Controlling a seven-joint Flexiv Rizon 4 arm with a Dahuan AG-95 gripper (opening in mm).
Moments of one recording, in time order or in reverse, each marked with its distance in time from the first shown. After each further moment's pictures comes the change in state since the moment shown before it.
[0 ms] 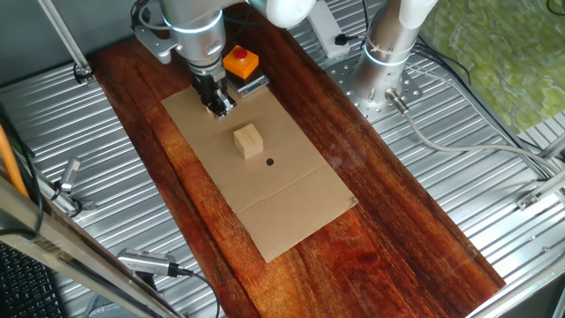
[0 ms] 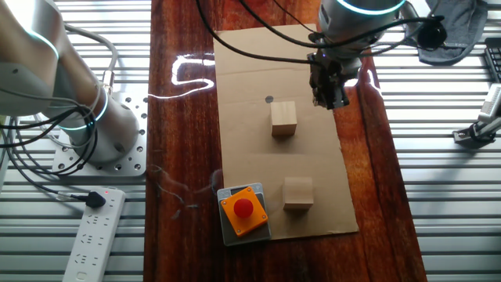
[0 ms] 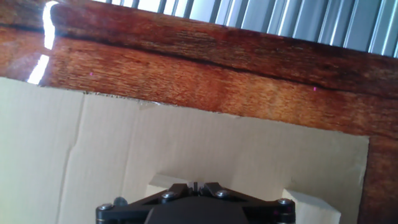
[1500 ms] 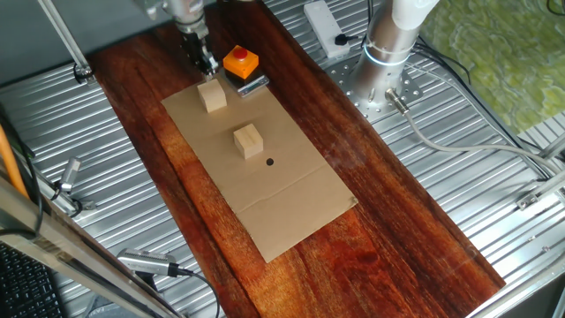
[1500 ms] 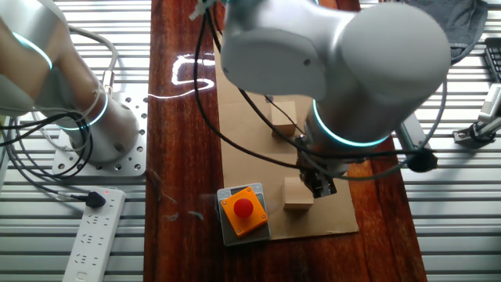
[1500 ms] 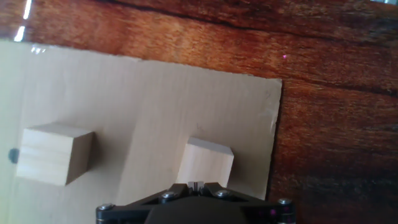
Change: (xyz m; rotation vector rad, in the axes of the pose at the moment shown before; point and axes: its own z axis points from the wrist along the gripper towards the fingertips) arm 0.064 -0.139 0.039 0.004 0.025 -0.017
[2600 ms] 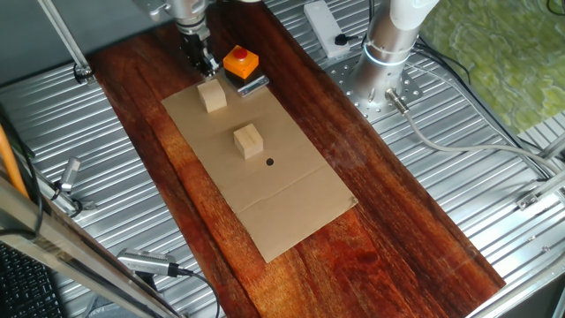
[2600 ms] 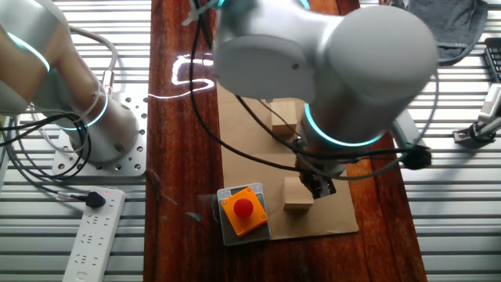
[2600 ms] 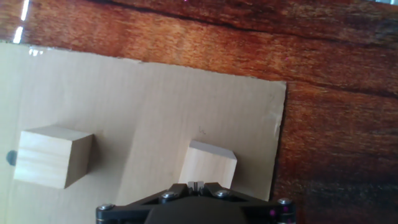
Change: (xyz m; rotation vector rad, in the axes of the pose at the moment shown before) arm 0.003 0.002 -0.005 0.022 -0.042 -0.024
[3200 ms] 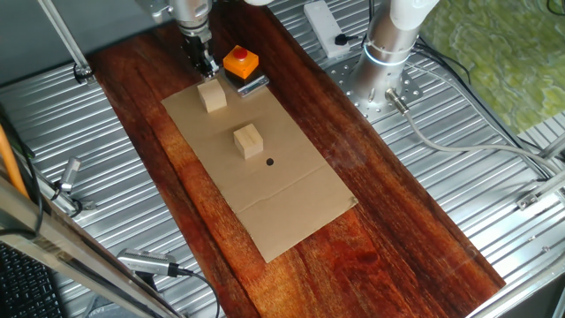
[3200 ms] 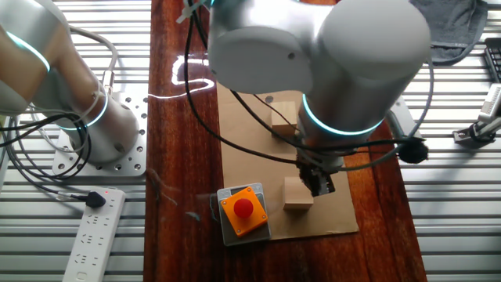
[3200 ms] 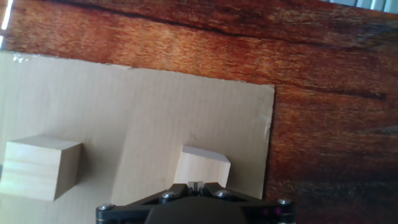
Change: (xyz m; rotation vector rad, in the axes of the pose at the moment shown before) arm -0.001 -0.001 0.001 0.033 0.001 0.056
